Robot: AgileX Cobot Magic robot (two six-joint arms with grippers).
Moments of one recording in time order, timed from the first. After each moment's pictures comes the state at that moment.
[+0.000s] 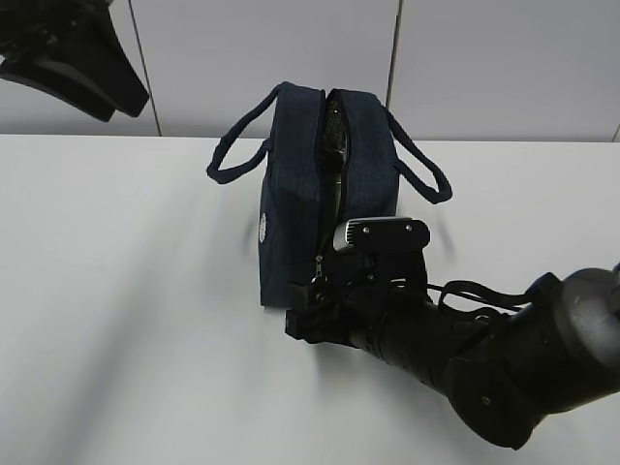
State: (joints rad) left arm -0.30 1.59 -1.56 -0.44 1.24 0.13; right arm 0.67 2.00 -0.71 0.14 -0.74 0.29
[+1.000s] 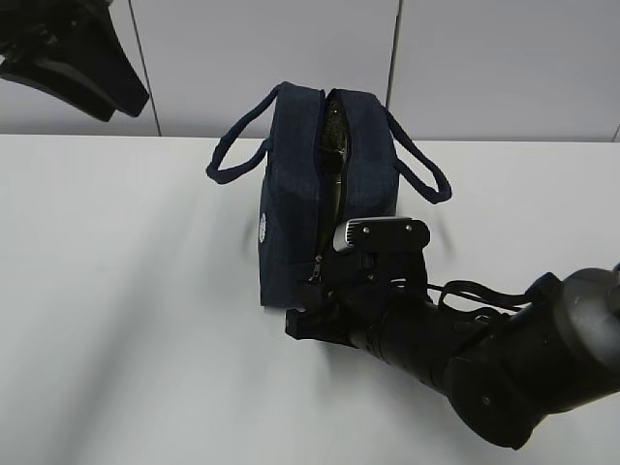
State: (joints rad) left arm -0.30 1.59 -1.56 -0.44 1.24 0.13; right arm 0.67 2.00 -0.71 0.14 -0.74 0.29
